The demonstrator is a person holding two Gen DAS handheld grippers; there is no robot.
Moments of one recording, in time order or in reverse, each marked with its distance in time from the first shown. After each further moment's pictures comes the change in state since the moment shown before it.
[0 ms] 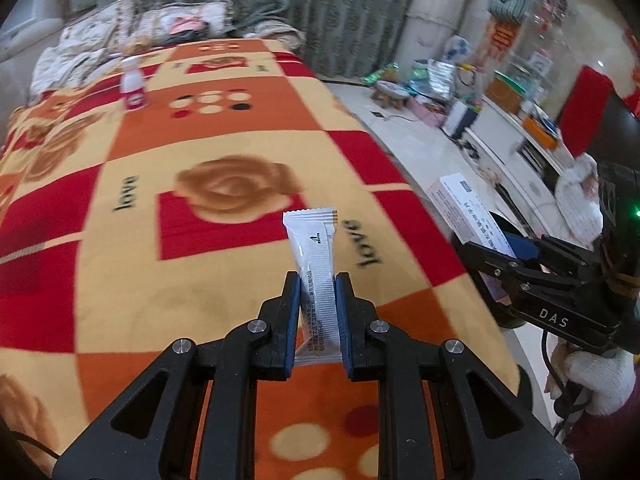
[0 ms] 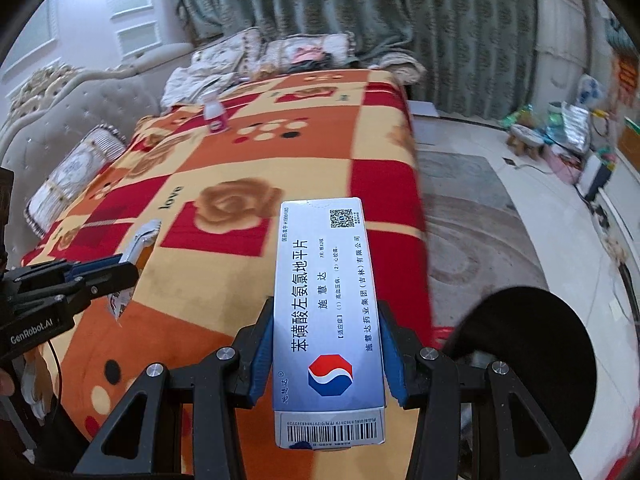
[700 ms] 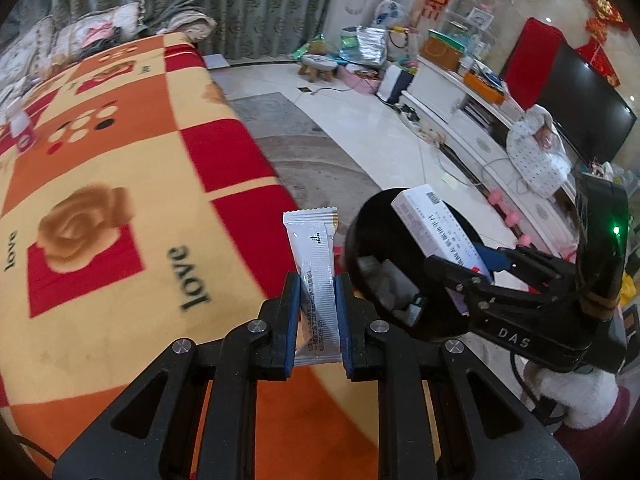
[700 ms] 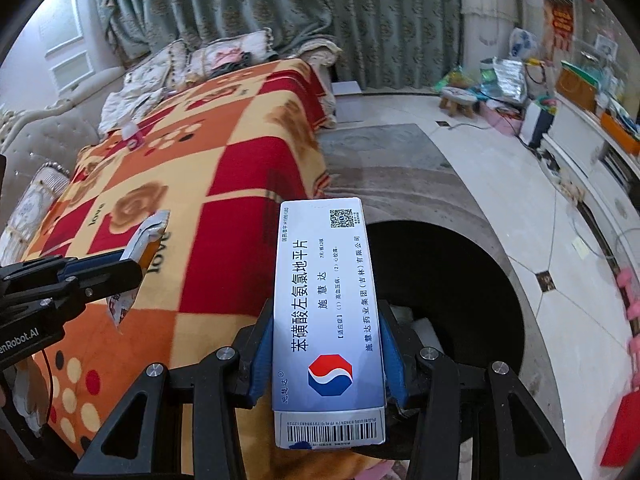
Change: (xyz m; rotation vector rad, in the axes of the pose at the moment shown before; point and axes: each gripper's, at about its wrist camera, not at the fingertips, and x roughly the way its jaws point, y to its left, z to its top) left arm 0.061 -0.116 0.028 0.152 0.084 -0.166; right arm -0.030 -0.111 -0.045 0.184 0.029 -0.136
